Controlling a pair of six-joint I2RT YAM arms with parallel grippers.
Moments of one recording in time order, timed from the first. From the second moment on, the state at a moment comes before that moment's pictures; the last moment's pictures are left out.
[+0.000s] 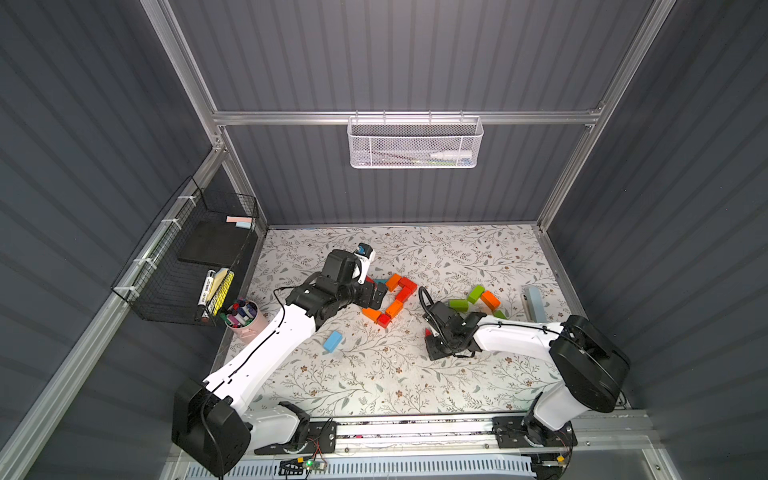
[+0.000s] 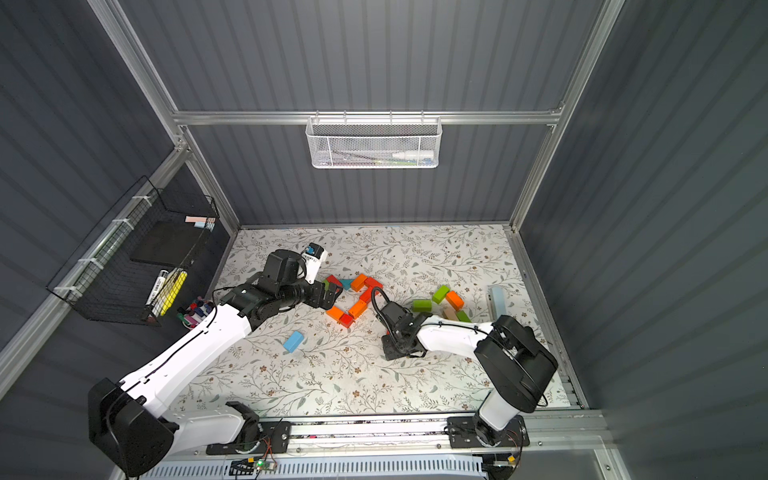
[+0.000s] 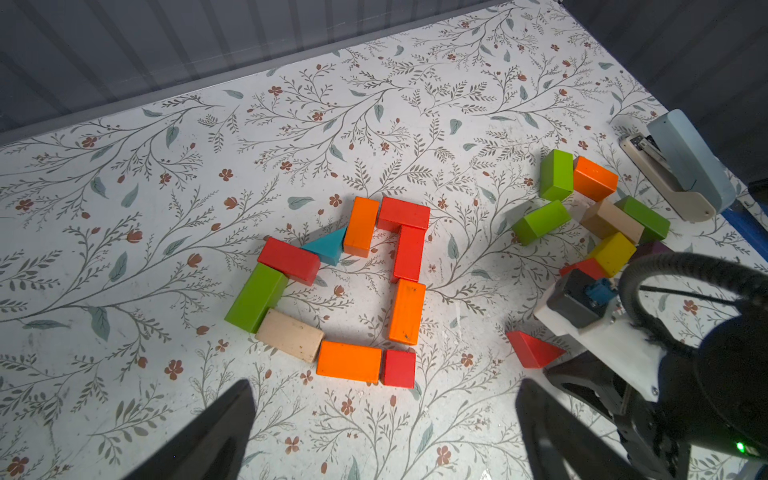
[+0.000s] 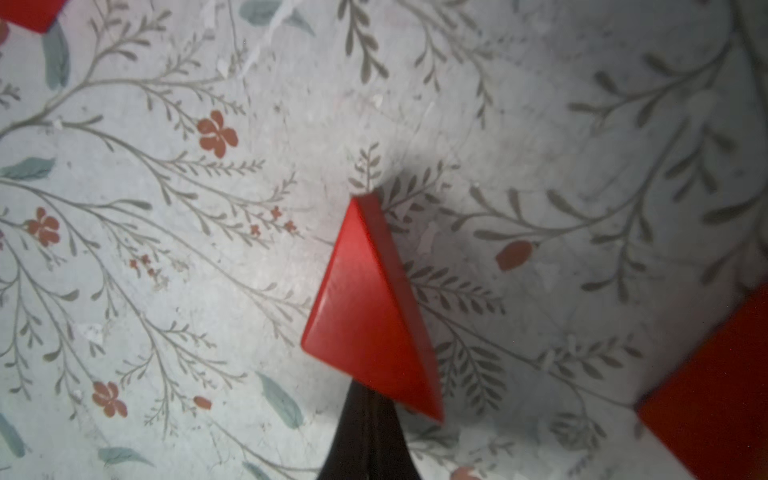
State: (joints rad) left arm -0.48 1.27 1.10 -0.54 0.06 -0.09; right arm 0.82 1.62 0.84 -0.44 0.02 0.52
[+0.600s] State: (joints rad) left arm -0.48 1.26 1.04 -0.58 0.01 -0.14; right arm 0.71 1.63 0.86 -0.43 0.03 0.45
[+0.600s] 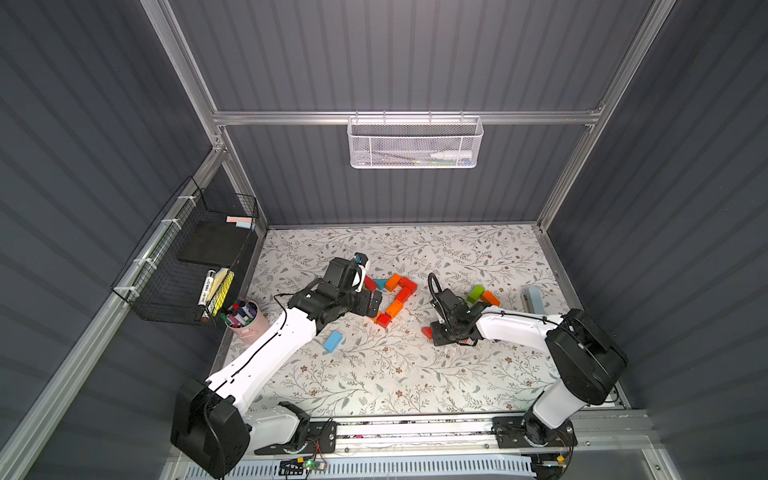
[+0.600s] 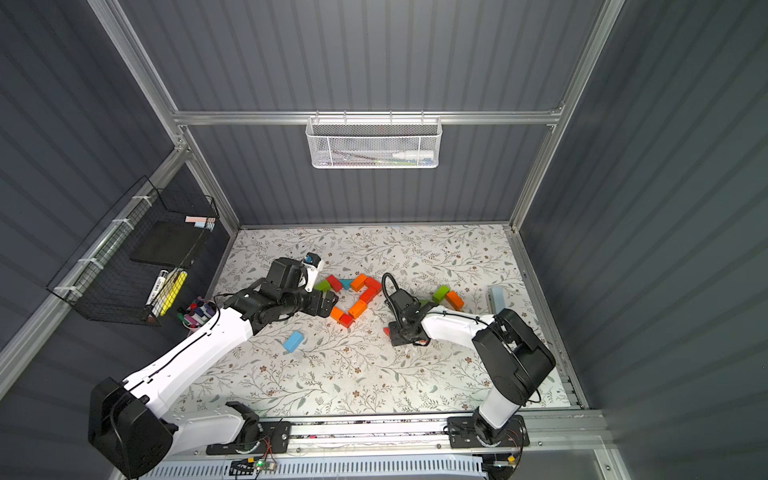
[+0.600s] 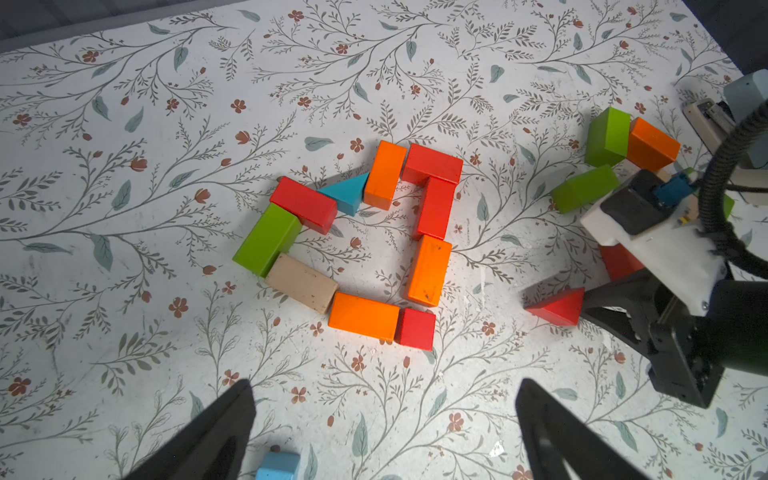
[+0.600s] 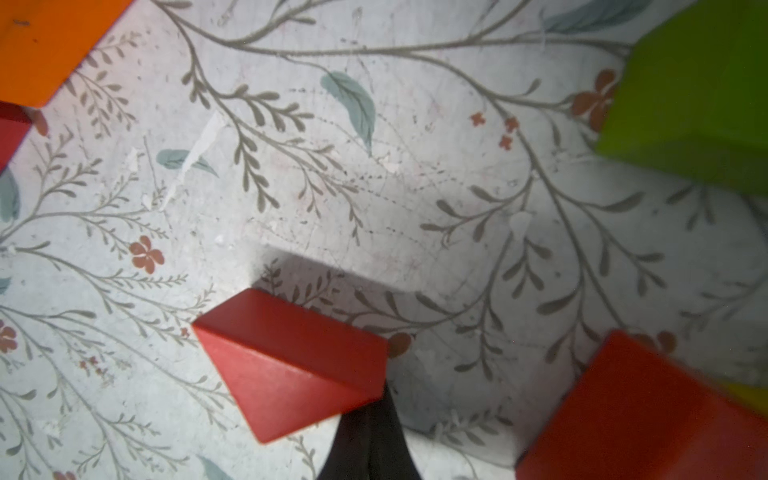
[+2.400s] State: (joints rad) left arm -0.48 1.26 1.03 -0.59 0.01 -0.15; right arm 0.42 1.95 1.33 -0.66 0.13 -0.05
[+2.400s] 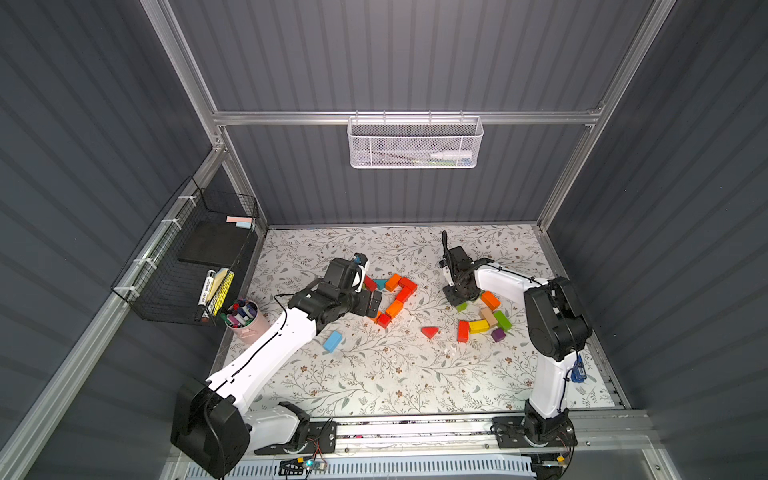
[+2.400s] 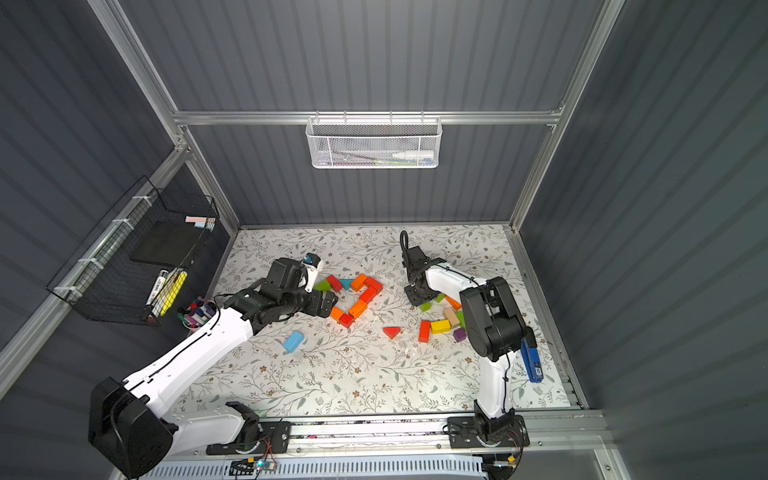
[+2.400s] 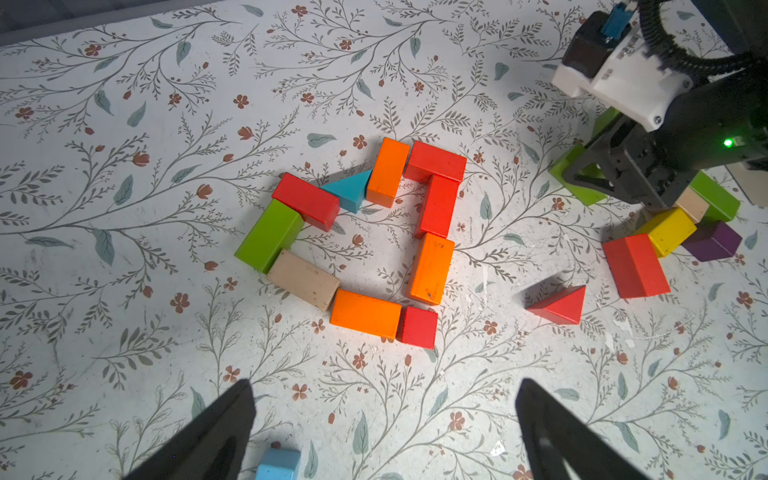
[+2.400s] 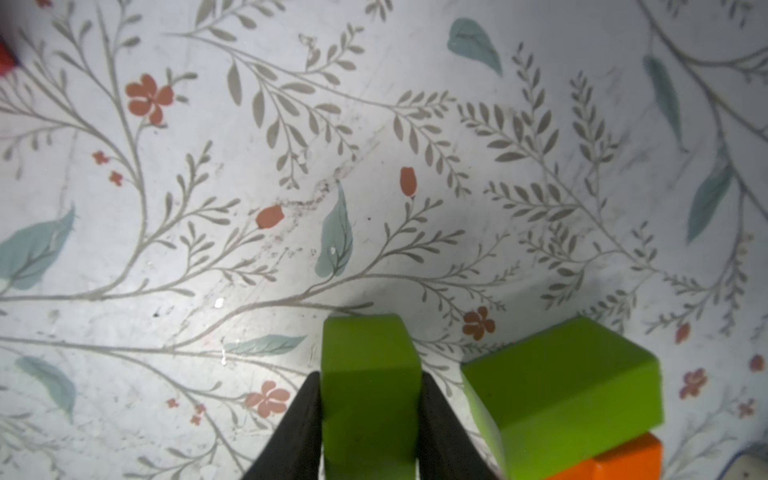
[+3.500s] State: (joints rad) left arm -0.26 1.27 1.03 -0.64 -0.09 -0.23; right arm 0.83 1.73 1.22 -0.68 0.01 -0.14
